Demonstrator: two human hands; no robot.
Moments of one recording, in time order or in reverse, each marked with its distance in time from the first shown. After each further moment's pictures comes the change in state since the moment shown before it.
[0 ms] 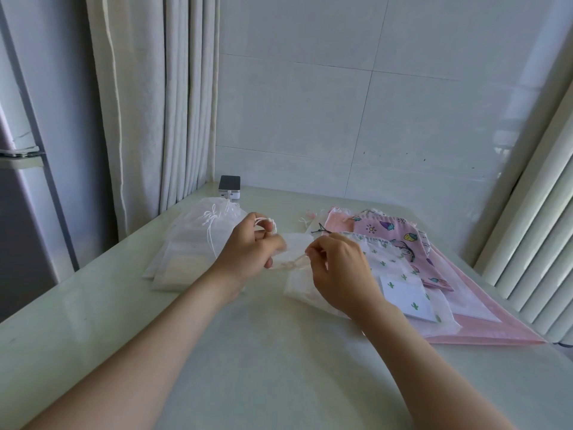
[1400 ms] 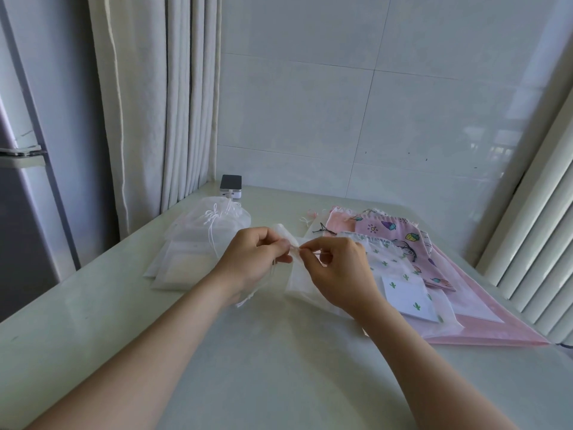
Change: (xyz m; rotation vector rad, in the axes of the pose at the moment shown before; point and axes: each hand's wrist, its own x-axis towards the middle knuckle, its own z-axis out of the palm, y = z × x) left_hand 0.000 -0.010 0.002 0.099 -0.034 -0.002; right_hand 0.000 -0.009 -0.004 0.236 -0.008 0.157
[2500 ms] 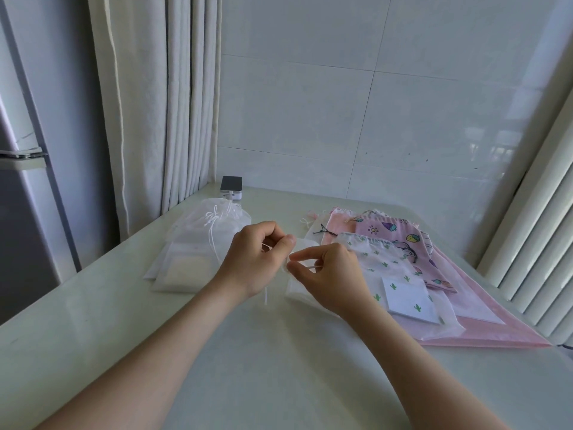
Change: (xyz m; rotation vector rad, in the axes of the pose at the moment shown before) left_hand -0.009 0.006 0.002 0.223 0.078 0.248; right_hand -0.004 -0.005 0.006 0.021 -0.145 0.070
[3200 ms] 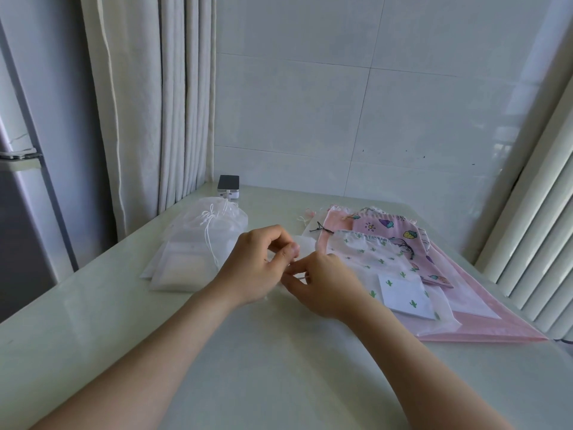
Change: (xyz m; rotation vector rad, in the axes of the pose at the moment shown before) left_hand -0.002 -0.009 0.005 0.189 -0.095 0.245; right_hand -0.006 -0.003 -0.004 -0.270 -0.264 -0.099
